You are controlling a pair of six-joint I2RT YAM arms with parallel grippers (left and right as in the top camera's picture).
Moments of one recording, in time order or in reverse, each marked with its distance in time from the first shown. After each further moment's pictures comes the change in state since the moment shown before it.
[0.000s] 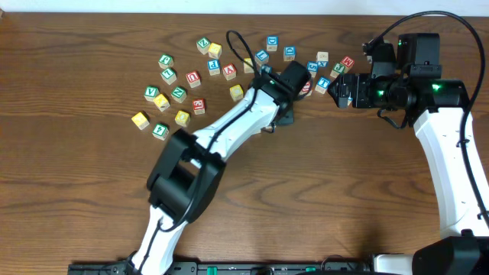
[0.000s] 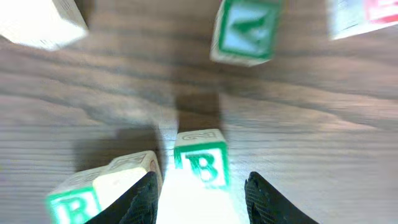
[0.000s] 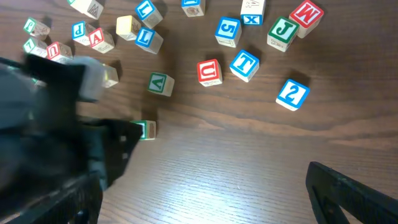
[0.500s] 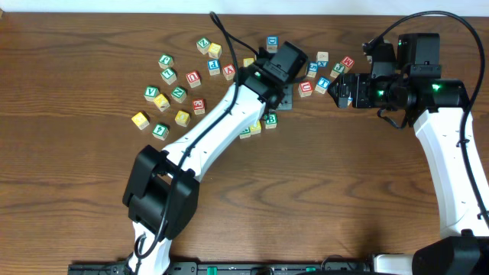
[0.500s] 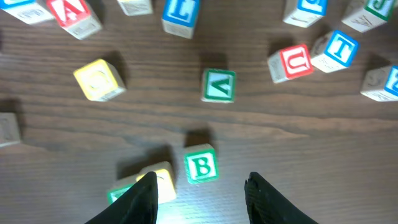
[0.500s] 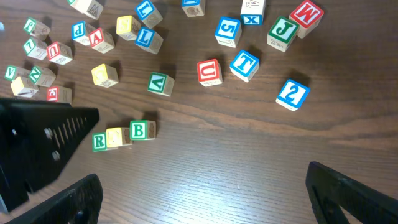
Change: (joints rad) left arm 0.033 -0.139 0.014 0.001 -0.019 0.098; right arm 0.000 0.000 0.000 0.000 0.000 0.000
